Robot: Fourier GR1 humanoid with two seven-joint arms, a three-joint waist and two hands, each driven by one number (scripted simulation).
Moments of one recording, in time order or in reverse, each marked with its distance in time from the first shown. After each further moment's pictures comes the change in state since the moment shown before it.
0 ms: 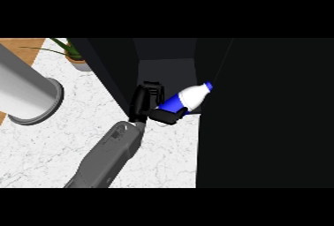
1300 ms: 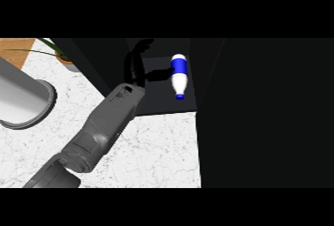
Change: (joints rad) left arm -0.466 -0.005 0.079 0.593 -0.044 0.374 0.017; right arm 0.014 -0.011 -0.074 0.015 -0.031 0.090 -0.060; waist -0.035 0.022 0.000
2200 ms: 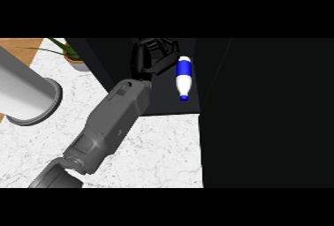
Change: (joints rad) left arm 0.033 -0.017 0.143 -0.198 0.193 -0.361 -0.275; right arm 0.035 0.008 0.042 -0.014 0.001 0.027 0.000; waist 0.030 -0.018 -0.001
